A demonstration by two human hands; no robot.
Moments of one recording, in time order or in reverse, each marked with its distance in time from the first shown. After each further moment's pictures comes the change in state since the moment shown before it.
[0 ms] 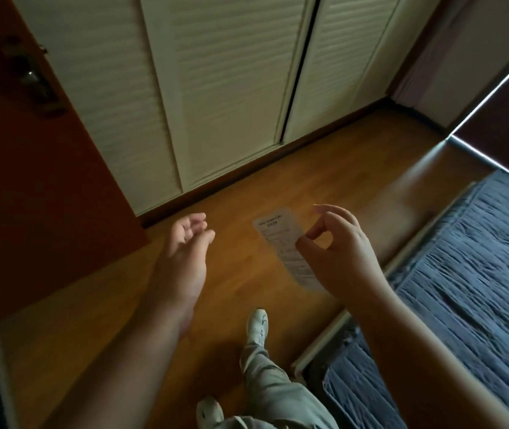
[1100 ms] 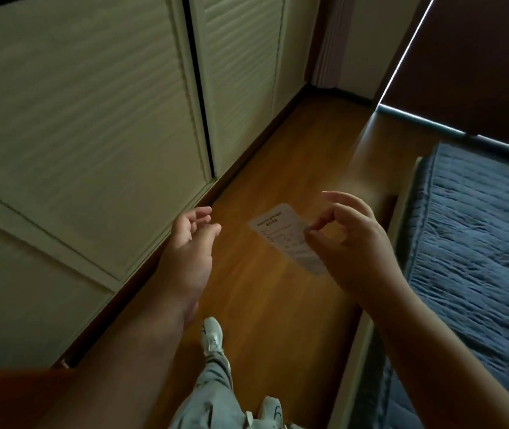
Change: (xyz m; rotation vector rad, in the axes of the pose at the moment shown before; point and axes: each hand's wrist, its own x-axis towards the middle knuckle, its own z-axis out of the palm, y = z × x) left_hand 0.327 0.170 0.315 0.084 -0.400 0.085; right_hand 0.367 0.099 -0.116 0.097 0.293 0.222
